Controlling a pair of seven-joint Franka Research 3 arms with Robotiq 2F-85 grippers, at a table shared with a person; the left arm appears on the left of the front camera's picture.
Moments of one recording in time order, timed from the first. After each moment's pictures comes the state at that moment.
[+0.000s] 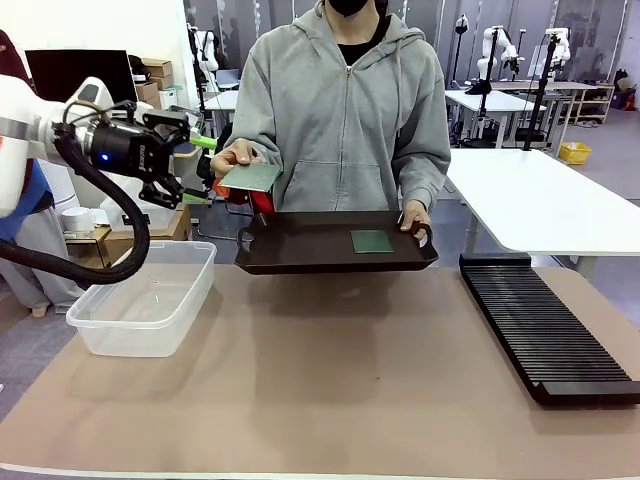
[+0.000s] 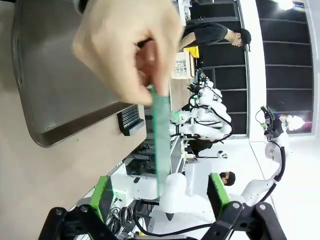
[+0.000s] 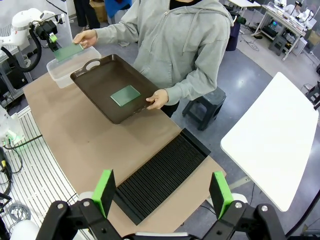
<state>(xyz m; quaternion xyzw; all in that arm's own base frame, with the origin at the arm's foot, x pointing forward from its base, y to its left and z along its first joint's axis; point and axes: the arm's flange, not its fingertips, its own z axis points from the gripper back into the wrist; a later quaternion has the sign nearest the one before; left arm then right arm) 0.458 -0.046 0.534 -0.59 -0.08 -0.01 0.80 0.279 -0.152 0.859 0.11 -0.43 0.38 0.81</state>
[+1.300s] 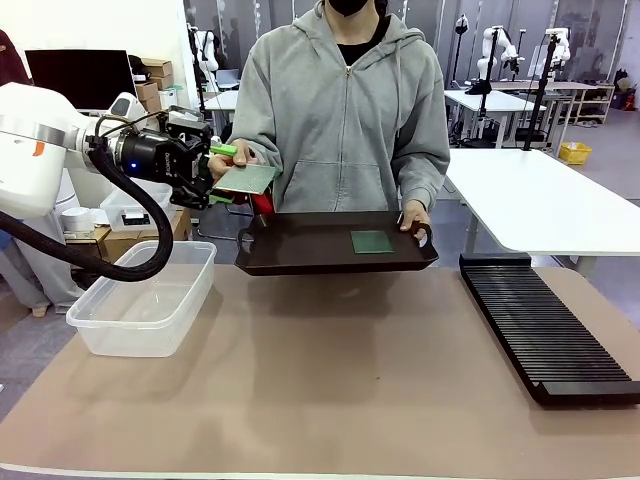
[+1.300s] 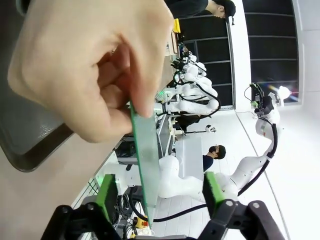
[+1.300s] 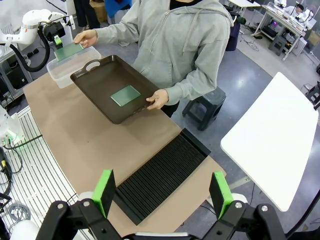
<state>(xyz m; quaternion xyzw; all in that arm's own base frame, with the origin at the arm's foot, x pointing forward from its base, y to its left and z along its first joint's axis) 0.490 -0.067 0.523 -0.63 -0.04 -0.08 0.77 0.279 -0.152 0.859 0.11 -0.43 0.38 0.81</state>
